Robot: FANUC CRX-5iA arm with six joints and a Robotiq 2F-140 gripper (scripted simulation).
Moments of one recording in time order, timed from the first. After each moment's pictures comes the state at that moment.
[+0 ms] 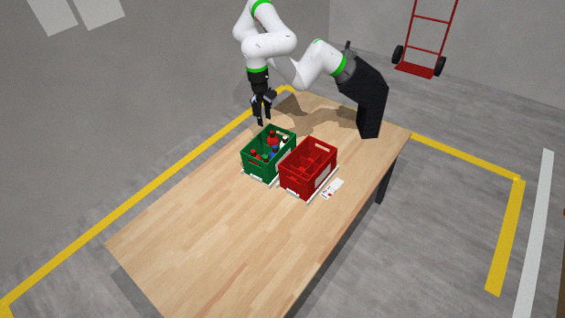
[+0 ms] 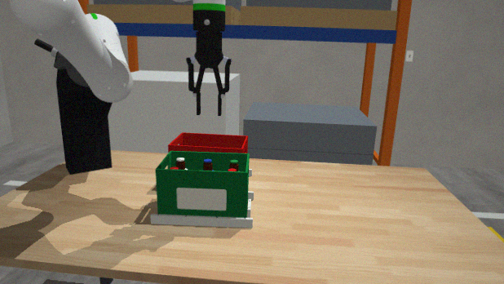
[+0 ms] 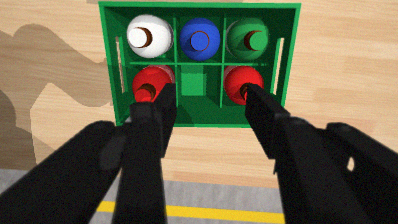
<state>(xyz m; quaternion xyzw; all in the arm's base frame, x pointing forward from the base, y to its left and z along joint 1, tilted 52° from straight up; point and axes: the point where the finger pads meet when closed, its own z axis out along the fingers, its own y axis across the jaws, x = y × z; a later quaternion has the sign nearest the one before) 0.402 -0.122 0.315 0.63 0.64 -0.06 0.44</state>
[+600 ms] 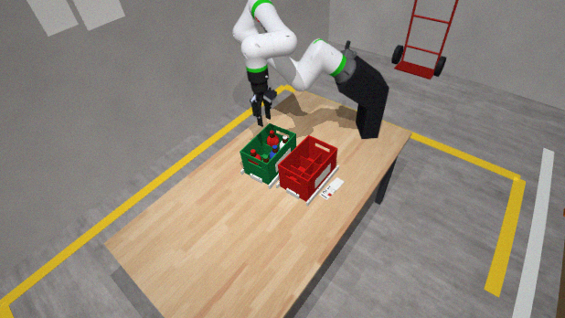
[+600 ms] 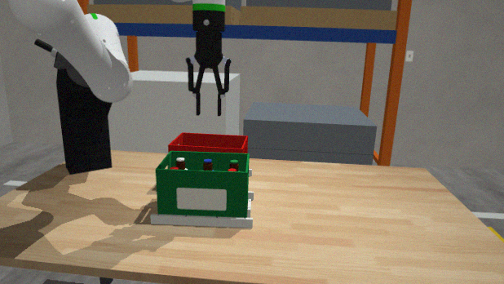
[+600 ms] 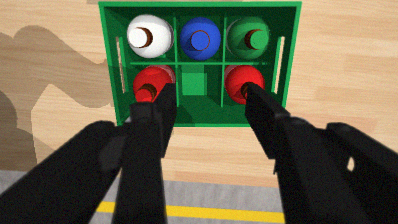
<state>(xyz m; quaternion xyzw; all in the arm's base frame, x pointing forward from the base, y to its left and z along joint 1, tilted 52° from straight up) 0.401 -0.123 0.315 0.64 0.63 -0.06 0.44</state>
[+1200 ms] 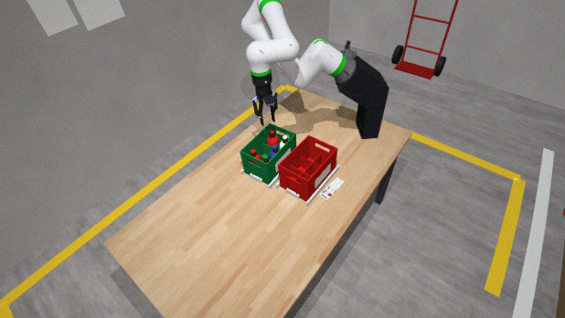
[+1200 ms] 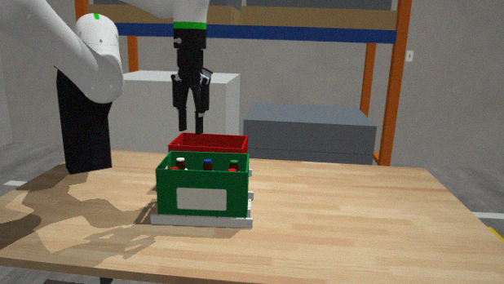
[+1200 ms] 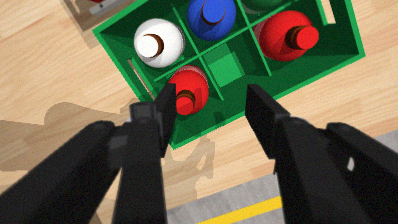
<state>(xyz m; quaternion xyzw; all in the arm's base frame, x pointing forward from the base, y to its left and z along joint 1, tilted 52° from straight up) 0.376 -0.183 0.274 0.78 0.45 0.05 0.44</state>
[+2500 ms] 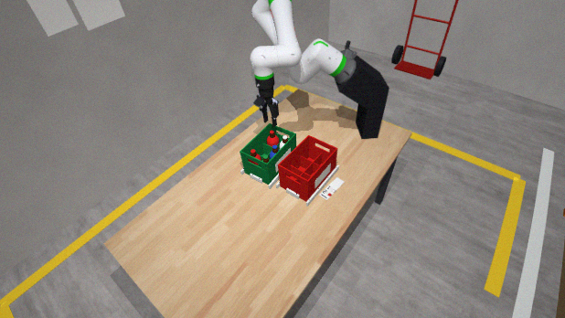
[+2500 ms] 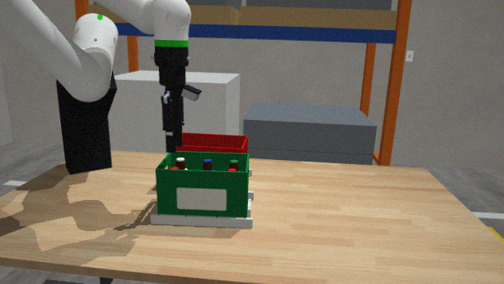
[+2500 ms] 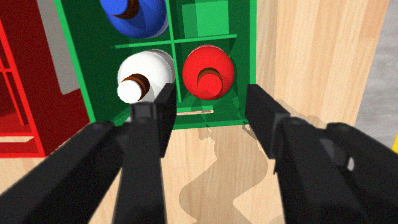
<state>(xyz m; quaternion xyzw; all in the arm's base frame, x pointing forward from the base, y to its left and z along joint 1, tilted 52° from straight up) 0.355 -0.239 0.236 0.90 -0.04 0.28 0.34</state>
